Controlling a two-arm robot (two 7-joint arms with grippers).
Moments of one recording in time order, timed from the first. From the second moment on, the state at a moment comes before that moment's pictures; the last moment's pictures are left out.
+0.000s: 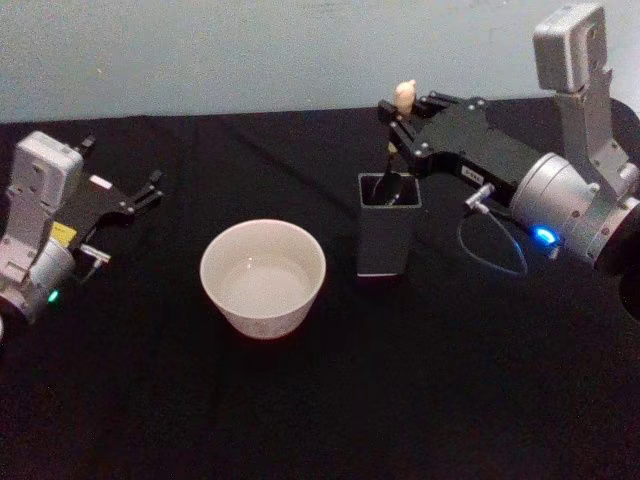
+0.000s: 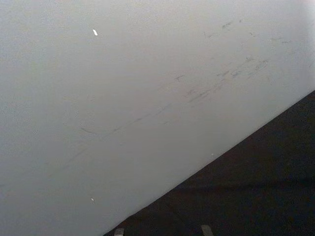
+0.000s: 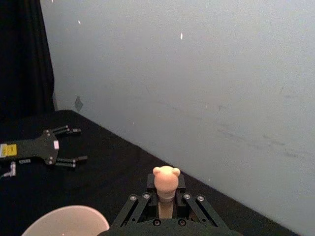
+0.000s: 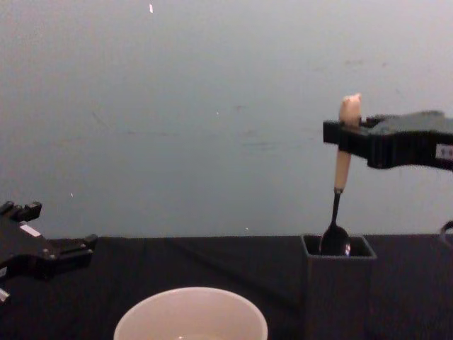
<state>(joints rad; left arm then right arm) -0.20 0.60 0.45 -1.41 -0.25 -0.12 0.03 0.18 0.47 -0.33 -1.81 0.38 0.22 0.32</state>
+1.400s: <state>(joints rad) -0.20 0.60 0.45 -1.41 -0.25 -0.12 0.03 0.17 0.41 -0.38 -1.68 0.28 0.30 0.31</state>
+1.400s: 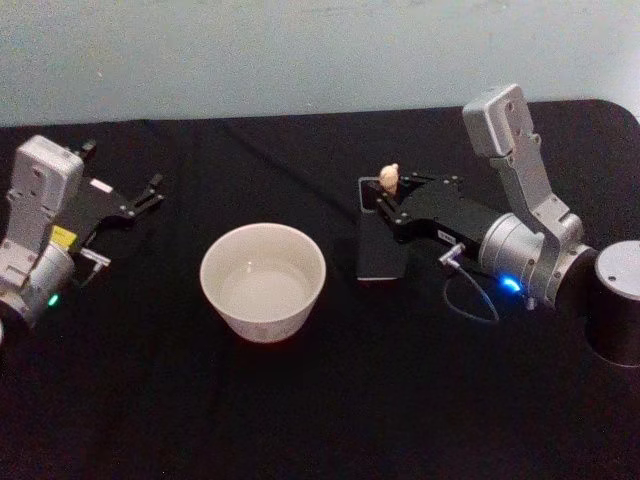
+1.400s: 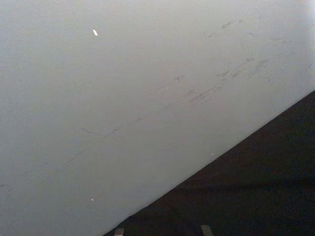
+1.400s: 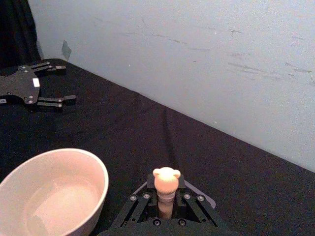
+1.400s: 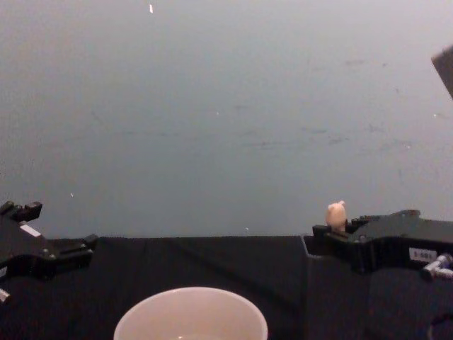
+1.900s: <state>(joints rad) -0.20 0.60 0.45 -1.41 -0.25 -0.12 0.03 0.17 0.41 -0.38 -1.68 0.29 0.30 0.31</state>
